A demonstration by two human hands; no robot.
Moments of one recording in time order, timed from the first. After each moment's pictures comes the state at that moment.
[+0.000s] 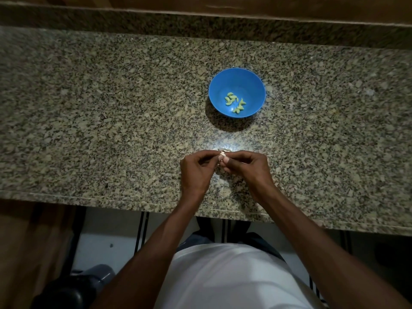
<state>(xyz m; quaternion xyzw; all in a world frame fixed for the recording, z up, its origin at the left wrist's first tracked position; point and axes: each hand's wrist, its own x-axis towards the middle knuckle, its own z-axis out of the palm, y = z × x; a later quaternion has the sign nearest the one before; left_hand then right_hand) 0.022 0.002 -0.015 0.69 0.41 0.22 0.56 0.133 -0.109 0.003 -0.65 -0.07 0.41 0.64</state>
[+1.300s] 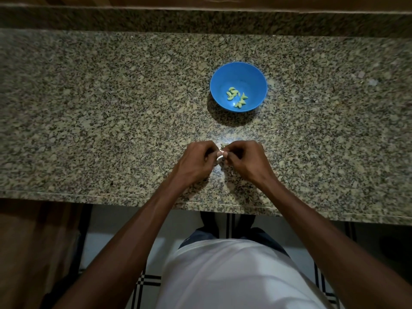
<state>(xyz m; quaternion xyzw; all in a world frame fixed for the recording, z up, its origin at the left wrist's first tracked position) 0.022 0.049 -0.007 0.90 0.21 0.03 0.38 0.139 -0.098 0.006 -0.82 -0.31 0.28 0.40</state>
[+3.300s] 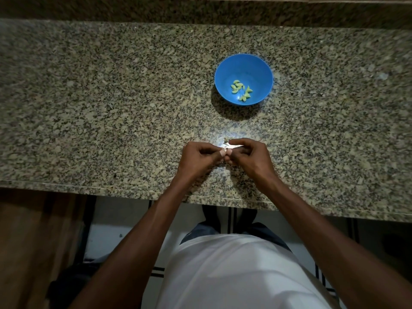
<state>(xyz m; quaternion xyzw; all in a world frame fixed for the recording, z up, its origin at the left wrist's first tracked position) 0.006 0.032 -0.010 0.70 0.36 0.07 0.62 0.125 -0.104 -0.007 -0.74 -0.10 0.39 0.54</state>
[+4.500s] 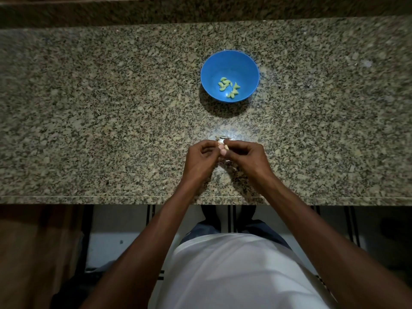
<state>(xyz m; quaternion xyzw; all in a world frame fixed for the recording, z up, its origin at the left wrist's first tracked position) 0.024 0.004 -0.019 0.61 0.41 0.09 0.68 0.124 -0.119 -0.016 -0.69 -0.08 0.40 0.60</state>
